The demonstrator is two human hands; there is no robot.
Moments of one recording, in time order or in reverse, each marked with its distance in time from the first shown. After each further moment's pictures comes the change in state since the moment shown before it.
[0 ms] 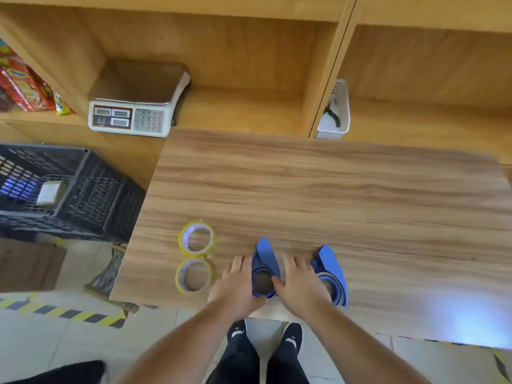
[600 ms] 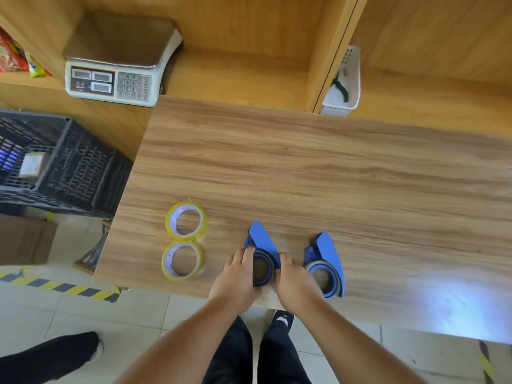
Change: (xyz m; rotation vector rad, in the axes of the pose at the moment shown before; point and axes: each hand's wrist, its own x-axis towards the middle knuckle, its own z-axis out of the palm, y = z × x) left_hand 0.015 0.007 0.038 -0.088 -0.069 -0.028; right_hand 0.015 0.020 0.027 -0.002 -0.104 0.130
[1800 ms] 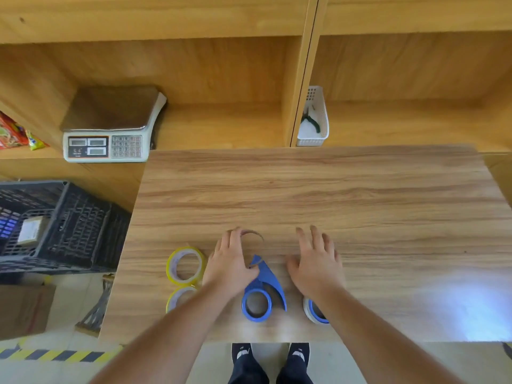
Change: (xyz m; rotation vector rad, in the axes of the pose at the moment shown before) left_hand 0.036 0.040 -0.111 0.002 0.249 0.112; right_hand 0.012 0.004 -0.085 -0.040 0.359 0.003
